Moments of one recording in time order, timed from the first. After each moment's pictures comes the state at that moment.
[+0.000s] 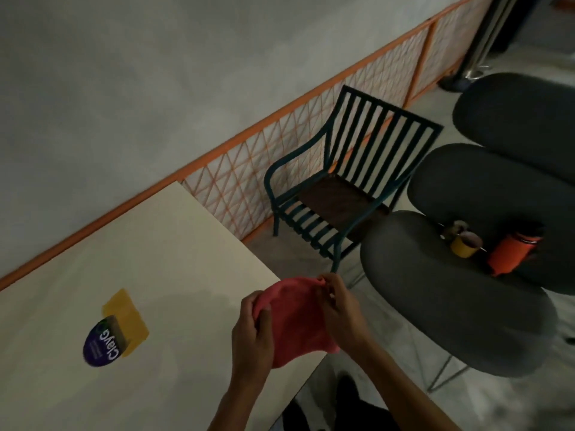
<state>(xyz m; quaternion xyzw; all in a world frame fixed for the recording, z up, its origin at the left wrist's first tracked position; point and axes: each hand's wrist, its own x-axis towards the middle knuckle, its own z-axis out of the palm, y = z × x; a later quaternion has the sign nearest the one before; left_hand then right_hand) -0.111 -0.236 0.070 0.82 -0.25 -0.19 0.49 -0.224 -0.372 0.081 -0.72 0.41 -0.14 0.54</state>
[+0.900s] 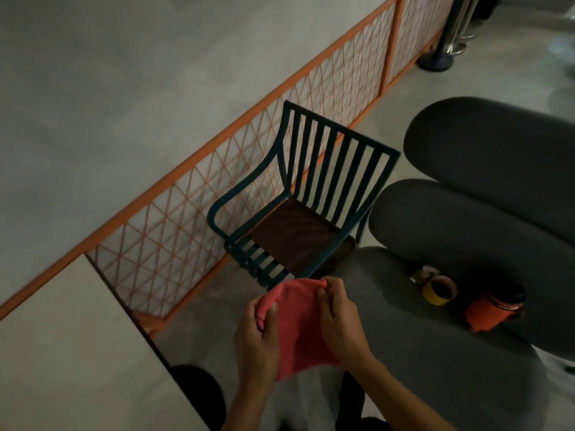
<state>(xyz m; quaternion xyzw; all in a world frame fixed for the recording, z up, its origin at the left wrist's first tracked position) -0.143 -0.588 0.056 0.85 -0.21 -0.17 0.45 -0.252 -0.691 0.061 -0.66 0.46 -0.22 0.55</state>
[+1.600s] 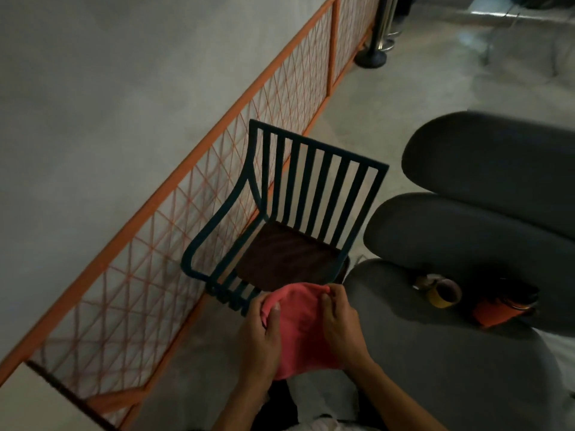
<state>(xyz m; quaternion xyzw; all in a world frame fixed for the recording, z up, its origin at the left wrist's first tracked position) 0.007 -0.697 0.033 0.78 -0.35 -0.32 0.42 -0.132 -0.763 0.028 -0.58 0.60 -0.24 0.50</state>
